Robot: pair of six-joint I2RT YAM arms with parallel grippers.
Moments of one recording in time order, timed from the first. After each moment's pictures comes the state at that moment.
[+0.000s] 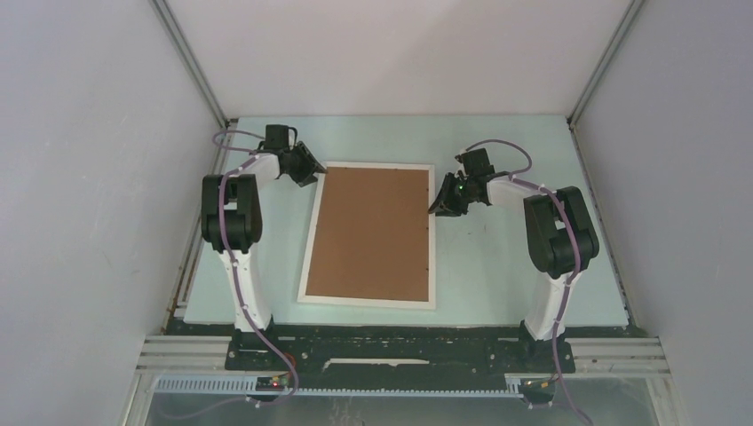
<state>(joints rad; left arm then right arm) -0.01 2.15 1.54 -0.28 0.31 -0.70 0.28 1.93 1.20 -0.25 -0.41 0.59</state>
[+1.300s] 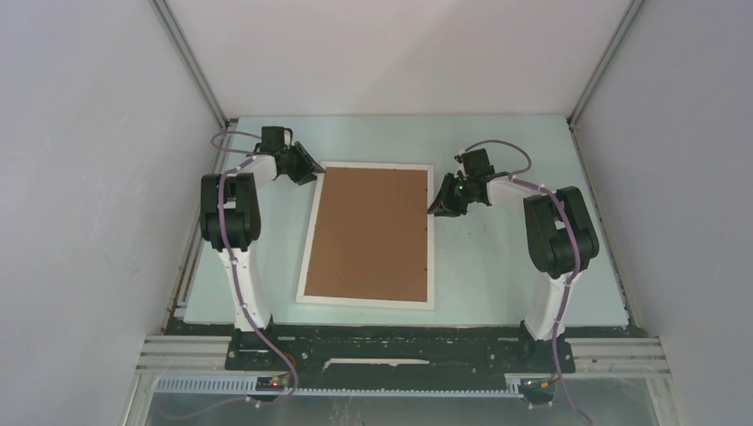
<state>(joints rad) 0.01 2.18 1.53 -0.23 0.37 -0.67 0.28 1.93 1.19 -0.24 -0.43 0.59</state>
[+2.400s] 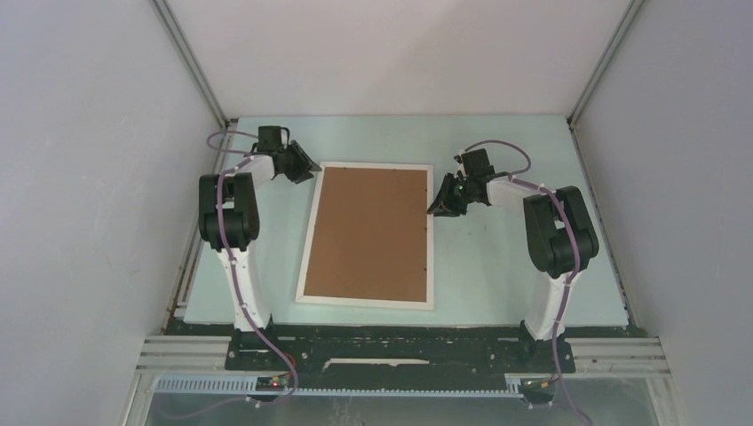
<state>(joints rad) 0.03 2.18 1.54 -0.21 0.34 -0.67 0.28 1.93 1.19 -0.24 -0.44 0.59</state>
